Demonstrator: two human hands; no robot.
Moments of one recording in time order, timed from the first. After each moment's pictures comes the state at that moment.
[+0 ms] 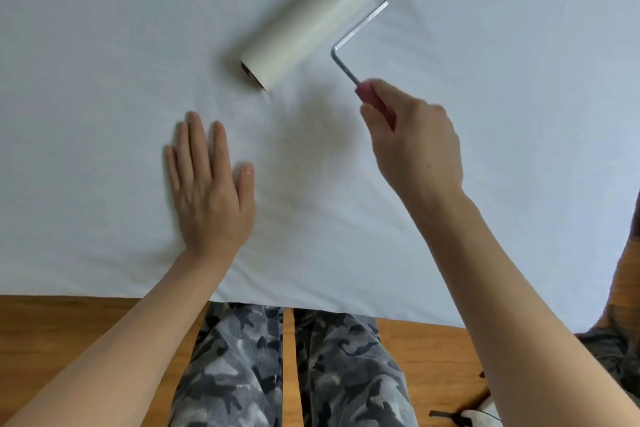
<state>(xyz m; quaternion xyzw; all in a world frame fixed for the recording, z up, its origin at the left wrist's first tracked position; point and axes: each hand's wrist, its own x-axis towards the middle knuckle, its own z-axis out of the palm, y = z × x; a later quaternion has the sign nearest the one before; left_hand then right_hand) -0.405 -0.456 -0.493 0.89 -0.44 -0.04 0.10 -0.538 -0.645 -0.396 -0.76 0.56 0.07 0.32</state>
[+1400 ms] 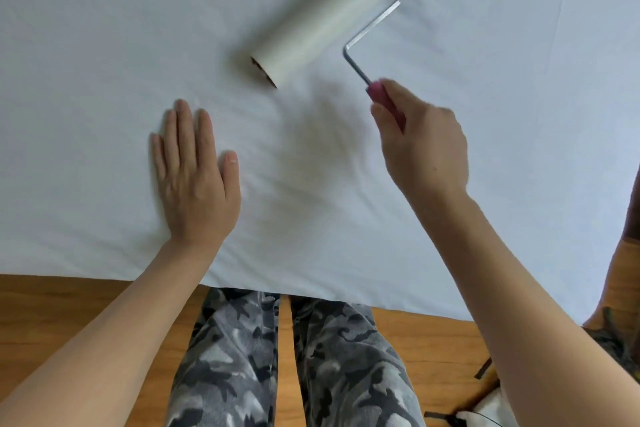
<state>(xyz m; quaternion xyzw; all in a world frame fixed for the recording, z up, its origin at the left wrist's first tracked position) -0.399 -0.441 -0.490 0.90 -0.43 -0.04 0.09 -0.555 -0.634 -0.395 -0.77 0.56 0.06 0.30</state>
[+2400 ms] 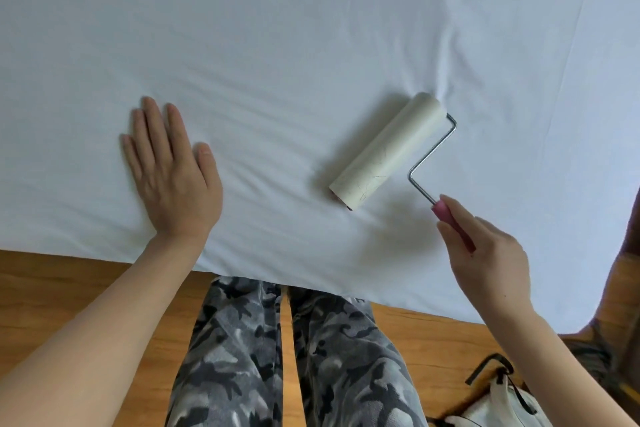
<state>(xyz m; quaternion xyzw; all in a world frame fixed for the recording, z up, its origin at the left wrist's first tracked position) -0.378 -0.412 -0.492 0.94 -0.34 -0.02 0.08 -0.685 -0.573 -0.396 -0.80 0.55 0.07 0.25</state>
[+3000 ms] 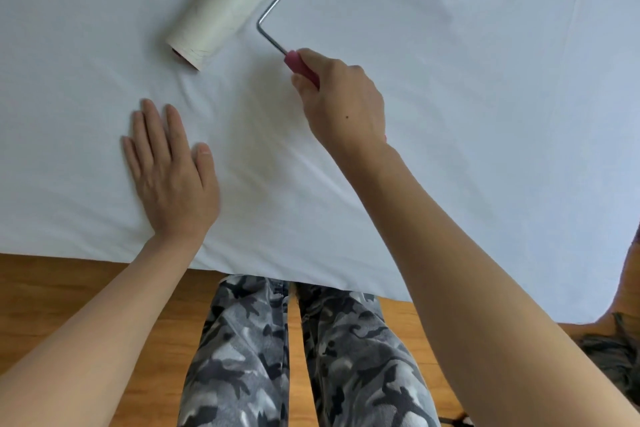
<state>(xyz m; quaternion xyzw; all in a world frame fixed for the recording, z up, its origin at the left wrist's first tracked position) -0.377 -0.409 -0.491 0.93 -0.36 -0.04 0.07 -0.476 -0.607 -0.423 -0.81 0.47 0.07 0.33</state>
